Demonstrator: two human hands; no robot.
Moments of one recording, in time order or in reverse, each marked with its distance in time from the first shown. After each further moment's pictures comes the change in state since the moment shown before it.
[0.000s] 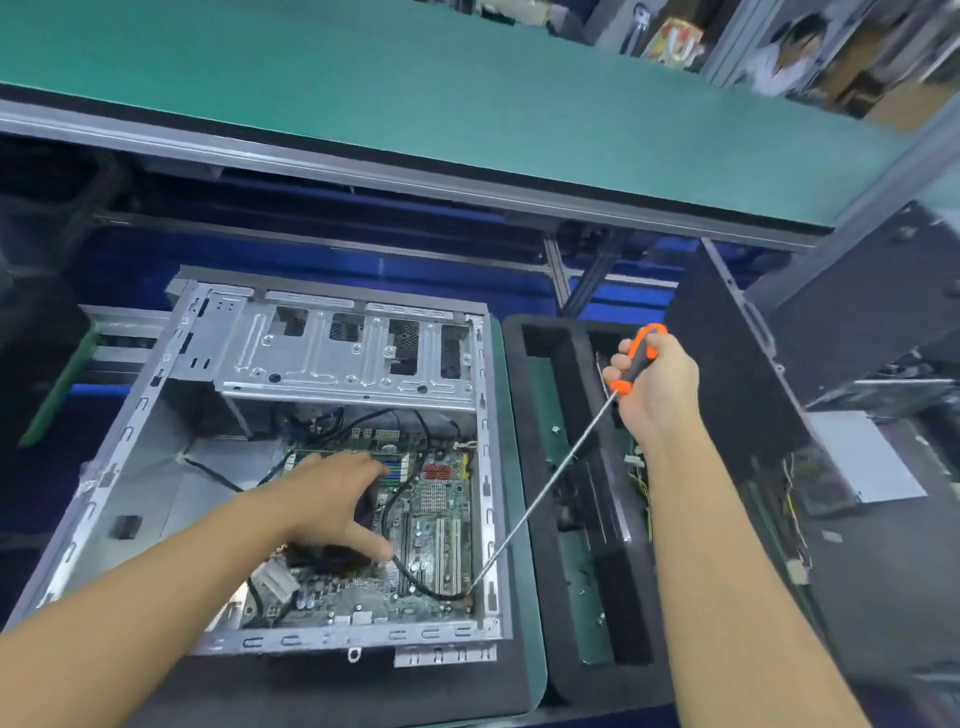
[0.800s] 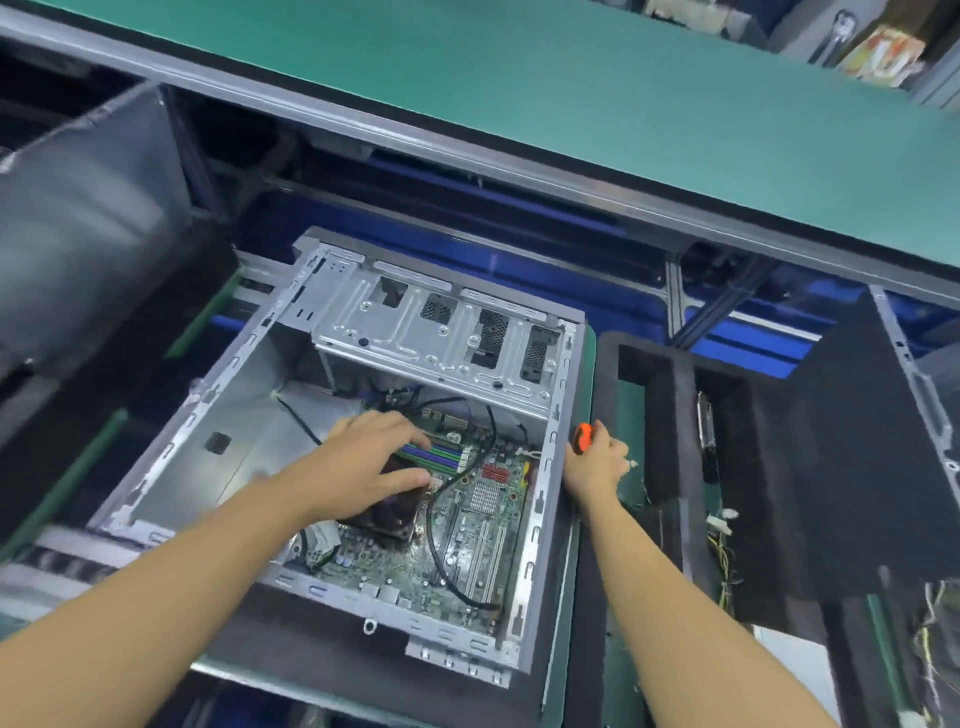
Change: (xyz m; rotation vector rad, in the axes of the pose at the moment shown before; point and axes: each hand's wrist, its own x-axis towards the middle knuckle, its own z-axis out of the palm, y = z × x) left_hand -0.039 0.008 0.009 -0.335 0.421 -0.179; right_hand 0.058 0.194 -0.001 -1.258 -0.173 -0.038
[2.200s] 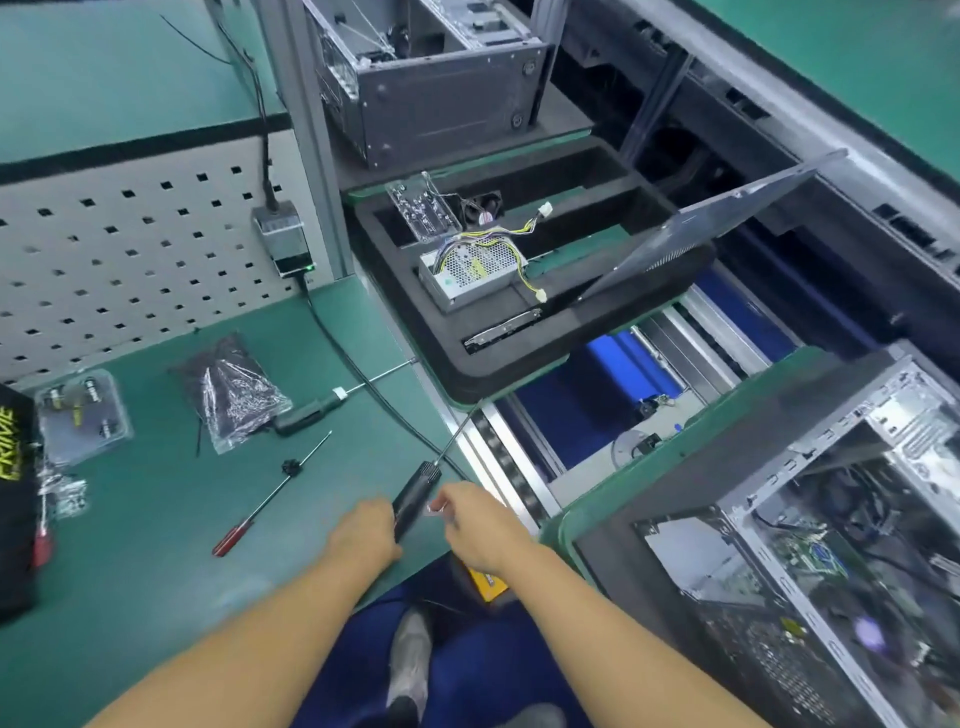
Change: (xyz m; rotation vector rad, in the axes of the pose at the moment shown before) left_hand -0.382 -0.265 0.129 -0.391 -0.008 -1.304; right_hand -0.439 -0.177 0.350 -0.768 -1.085 -1.119
